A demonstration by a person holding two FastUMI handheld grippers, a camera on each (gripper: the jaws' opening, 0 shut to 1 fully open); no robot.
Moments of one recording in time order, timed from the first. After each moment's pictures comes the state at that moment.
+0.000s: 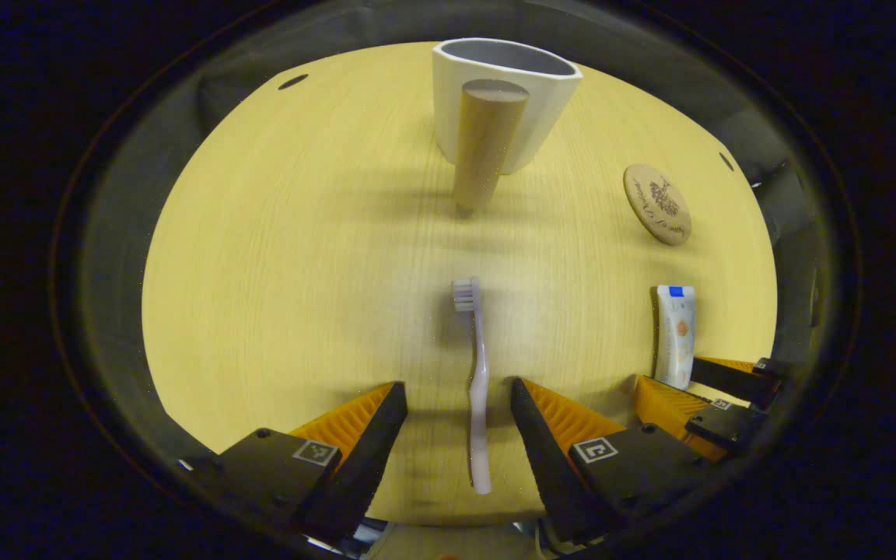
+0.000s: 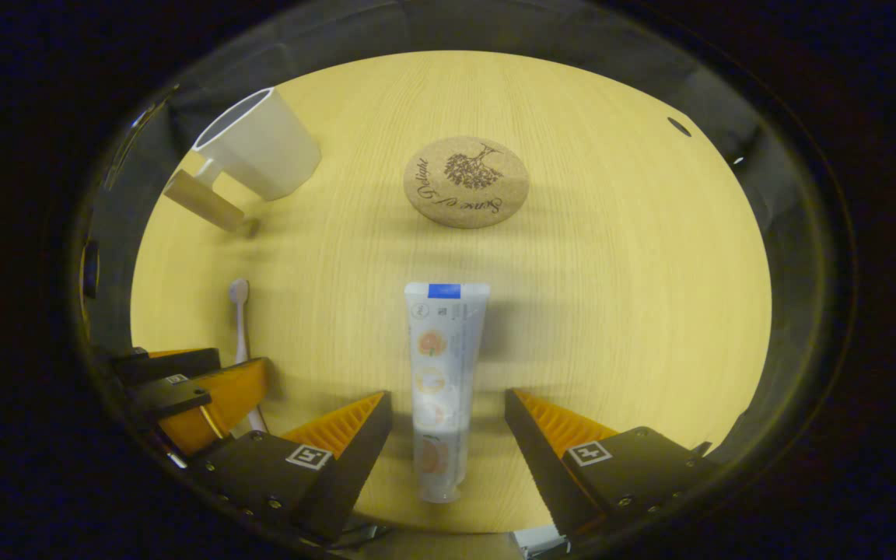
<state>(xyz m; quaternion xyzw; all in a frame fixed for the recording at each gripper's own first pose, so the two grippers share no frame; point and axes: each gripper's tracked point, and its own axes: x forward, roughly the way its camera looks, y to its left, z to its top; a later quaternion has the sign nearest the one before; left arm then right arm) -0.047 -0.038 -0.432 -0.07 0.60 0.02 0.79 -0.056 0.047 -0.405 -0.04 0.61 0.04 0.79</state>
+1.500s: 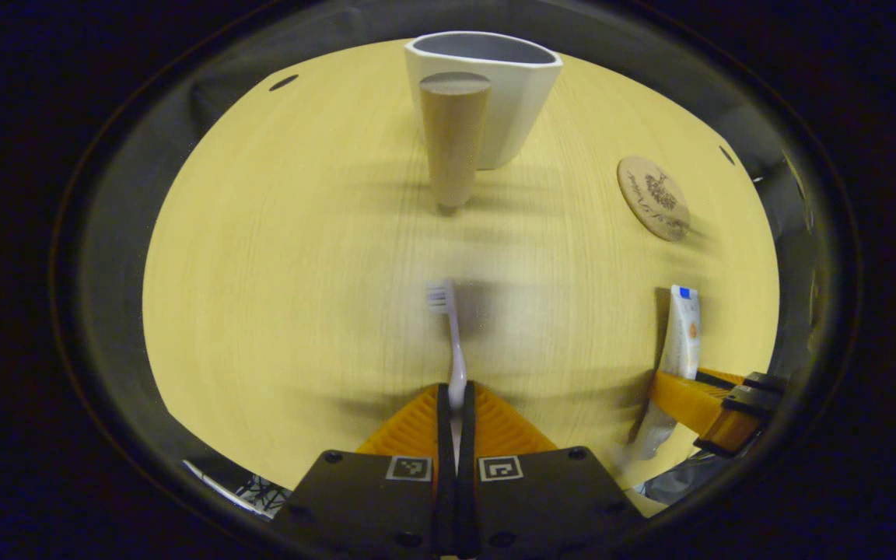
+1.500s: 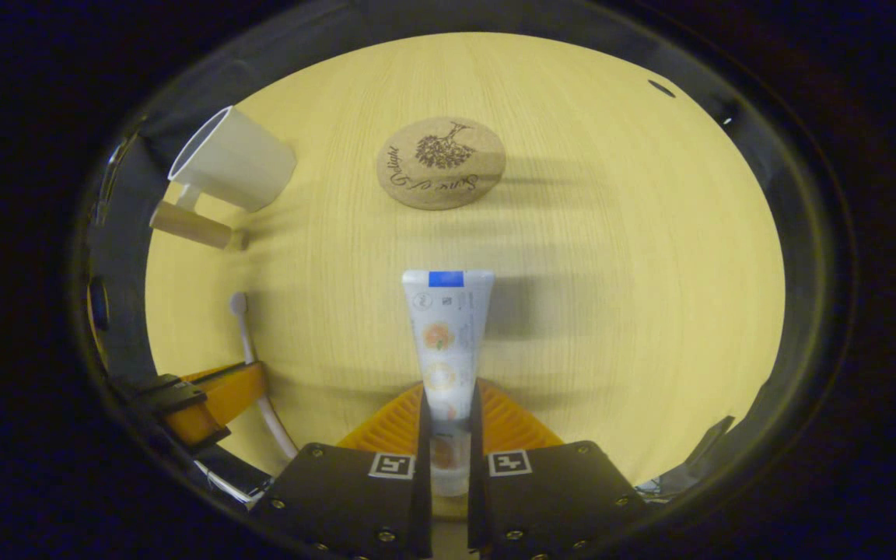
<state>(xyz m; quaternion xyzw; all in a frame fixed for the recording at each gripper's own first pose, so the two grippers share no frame) -0.047 -0.052 -0.426 -0.08 0.61 0.02 0.79 -0.069 0.048 -0.402 0.04 0.65 0.03 0.76</state>
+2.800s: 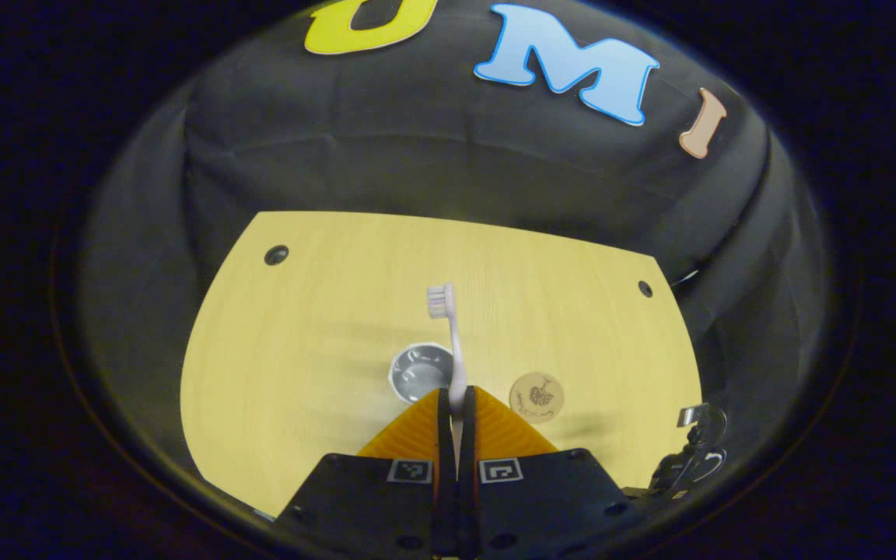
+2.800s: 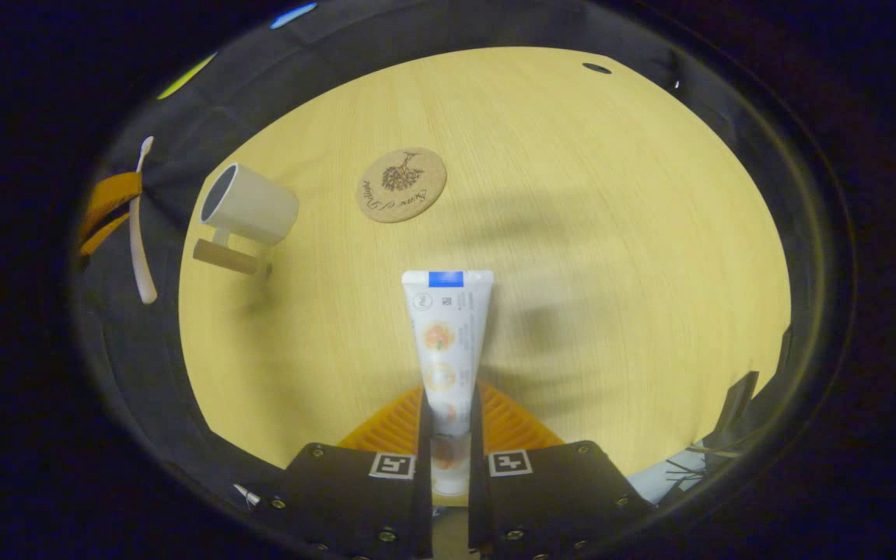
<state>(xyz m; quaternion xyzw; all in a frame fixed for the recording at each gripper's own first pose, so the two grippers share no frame) 0.141 -0.038 -0.169 -0.09 0.38 -0.04 0.92 -0.096 0.029 -0.366 0.13 0.61 0.01 0.78</state>
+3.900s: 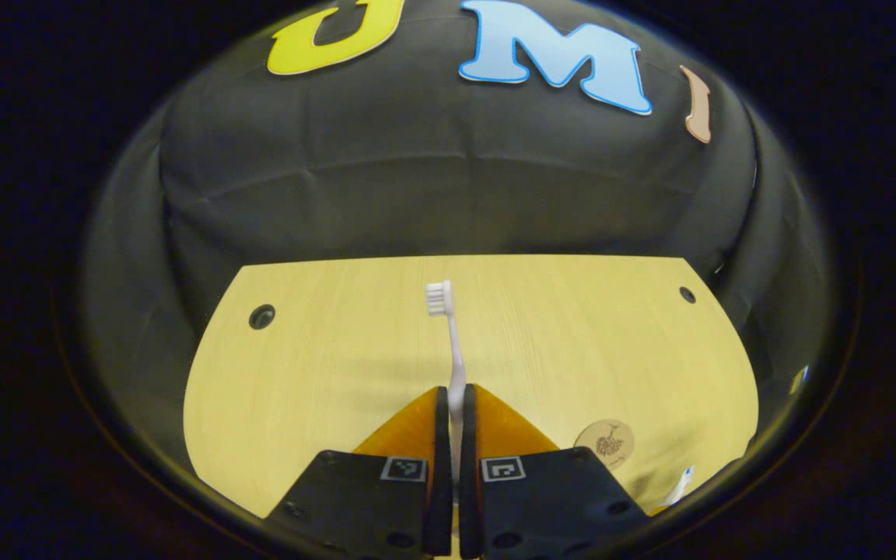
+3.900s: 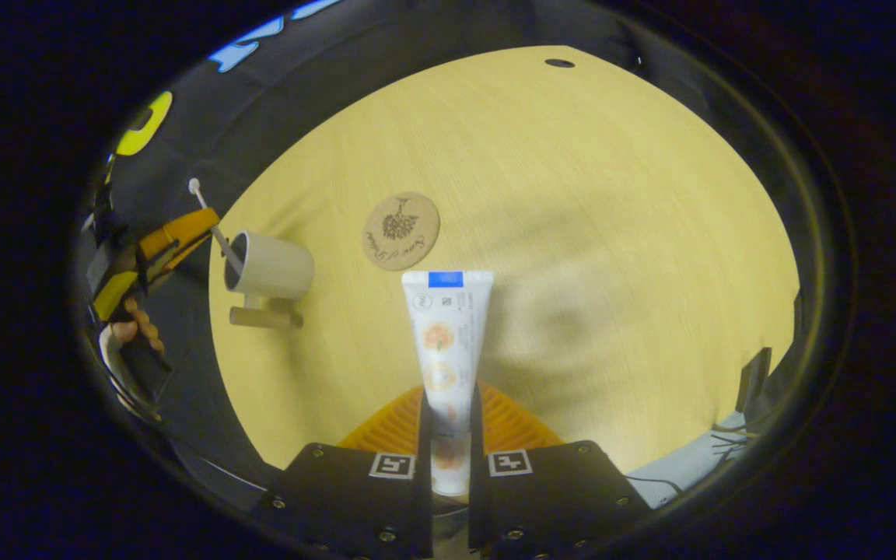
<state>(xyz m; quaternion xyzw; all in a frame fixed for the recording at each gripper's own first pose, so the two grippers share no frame) 0.234 -0.016 -0.236 -0.03 0.32 -0.05 0.95 -0.061 0.031 -0.323 0.22 0.57 0.00 0.79</state>
